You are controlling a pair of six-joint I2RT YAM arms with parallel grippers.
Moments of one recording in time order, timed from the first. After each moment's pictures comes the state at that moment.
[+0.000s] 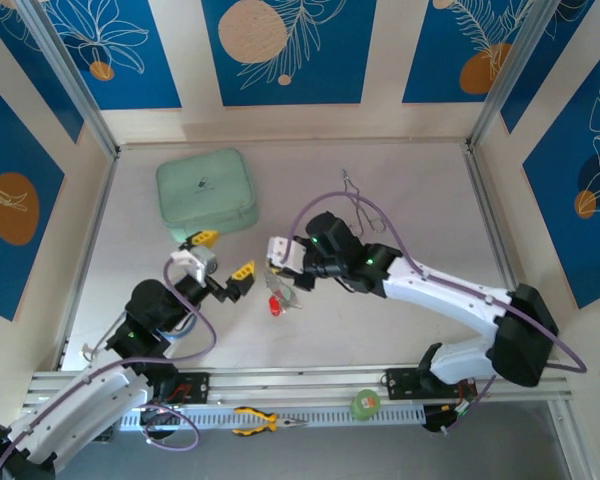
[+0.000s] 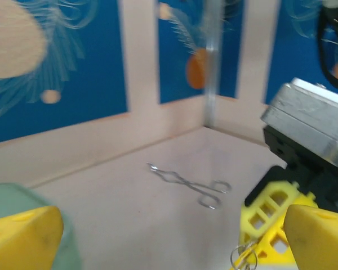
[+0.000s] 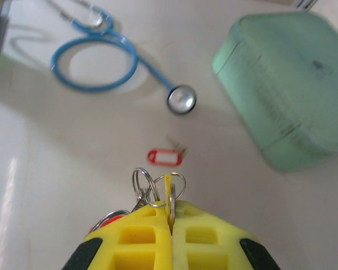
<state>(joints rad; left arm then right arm) -0.68 0.47 0.34 0.23 -0.01 -0.01 0.92 1.37 1.03 -0.25 -0.24 -0.49</state>
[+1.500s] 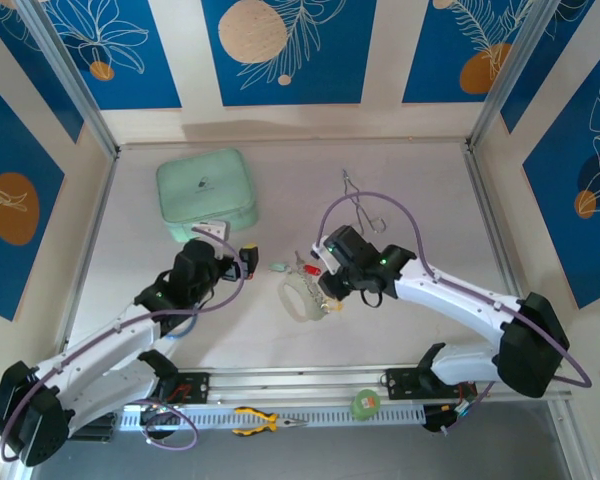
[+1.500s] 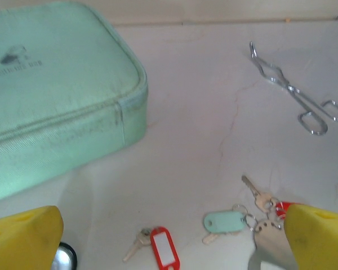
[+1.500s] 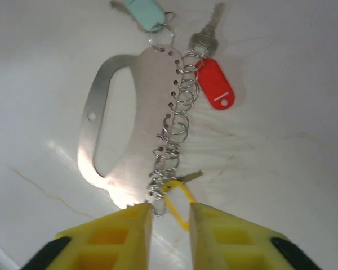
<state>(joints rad) -0.64 0.93 0.53 -0.08 -0.25 -0.30 0.81 1.29 0.92 -0.70 -0.01 0.20</state>
